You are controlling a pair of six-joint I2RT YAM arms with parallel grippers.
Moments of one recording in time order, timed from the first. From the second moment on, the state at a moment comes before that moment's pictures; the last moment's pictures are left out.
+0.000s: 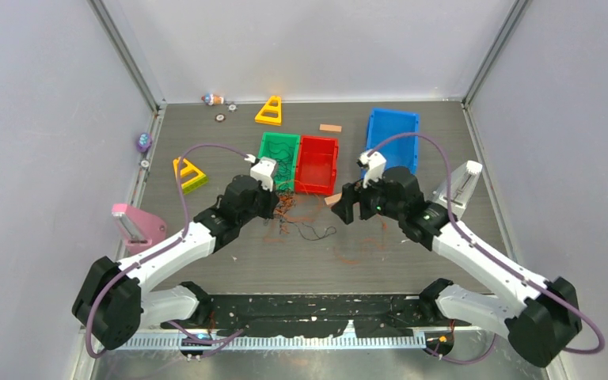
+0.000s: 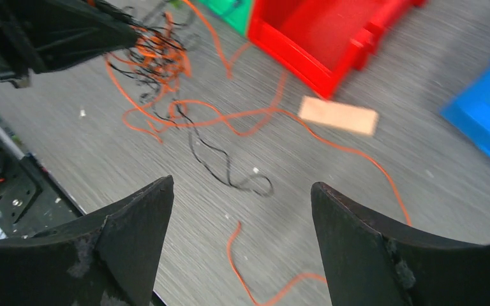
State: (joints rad) left arm -0.63 1.16 0.64 0.02 -0.10 -0.20; right arm 0.59 0.97 0.74 -0.28 -0.15 0.23
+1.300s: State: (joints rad) left arm -0.64 1.20 0.64 0.05 0.06 -0.18; right arm 0.78 1.51 0.95 0.22 -0.05 -0.14
